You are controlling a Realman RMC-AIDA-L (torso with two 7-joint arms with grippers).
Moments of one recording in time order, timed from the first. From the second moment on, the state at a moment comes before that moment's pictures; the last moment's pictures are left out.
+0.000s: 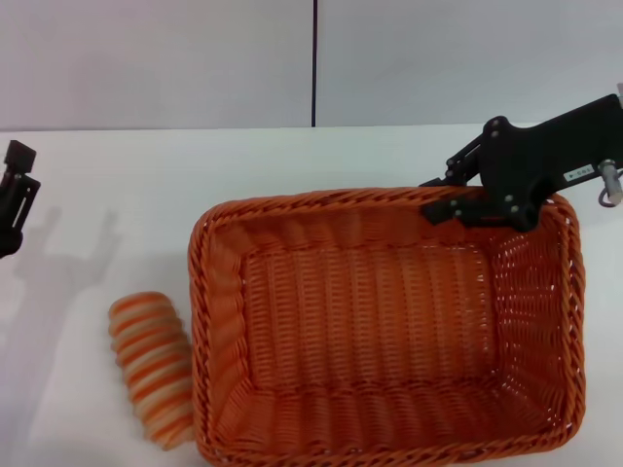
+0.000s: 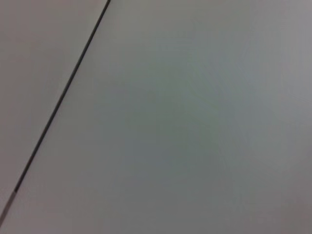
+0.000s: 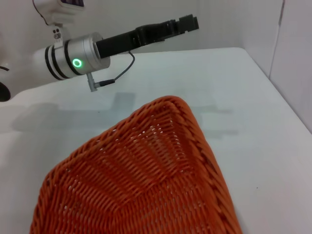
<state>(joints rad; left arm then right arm) -0.23 -2.07 0.26 -0.18 1.30 1.75 -0.47 0.78 1.93 -1.01 -0.78 1.07 1.71 -1.68</state>
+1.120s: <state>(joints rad) -0.23 -2.06 0.32 -0.07 1.30 1.75 -0.53 0.50 2.01 -0.50 -0.72 1.49 1.53 -1.89</state>
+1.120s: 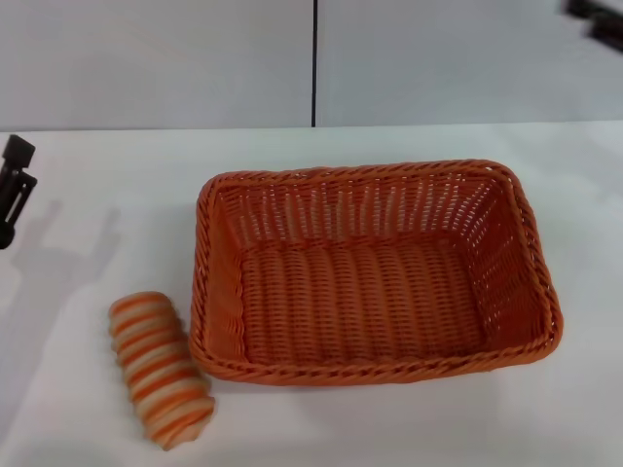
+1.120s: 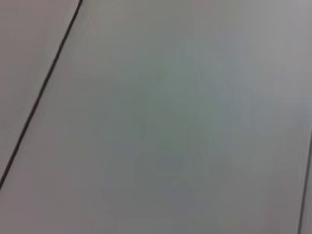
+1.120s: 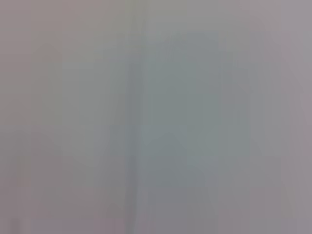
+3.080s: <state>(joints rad) -0.15 -1.99 0.59 0.41 1.79 1.59 -1.16 0.25 2.03 0.31 -0.37 1.69 1.48 -1.99</state>
